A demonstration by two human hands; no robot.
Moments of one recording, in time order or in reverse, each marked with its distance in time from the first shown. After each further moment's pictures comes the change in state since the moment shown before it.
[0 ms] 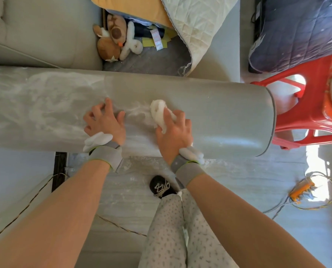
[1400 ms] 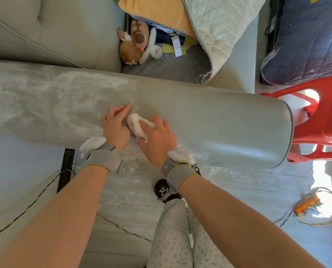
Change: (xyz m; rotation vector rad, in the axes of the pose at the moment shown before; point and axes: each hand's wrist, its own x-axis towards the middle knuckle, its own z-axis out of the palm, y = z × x) left_hand 0.016 -0.041 -0.012 -0.430 -0.095 0.161; right_hand -0.004 -0.067 0.023 -0.045 -0.252 -0.263
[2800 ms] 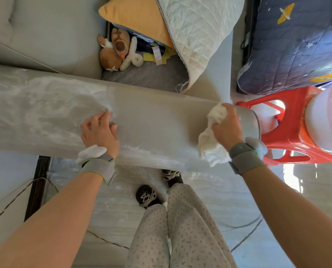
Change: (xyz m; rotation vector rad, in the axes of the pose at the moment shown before) left_hand -0.010 0.021 0.023 0.254 0.119 -0.108; right_hand 0.013 0.167 -0.125 0.272 0.142 0.597
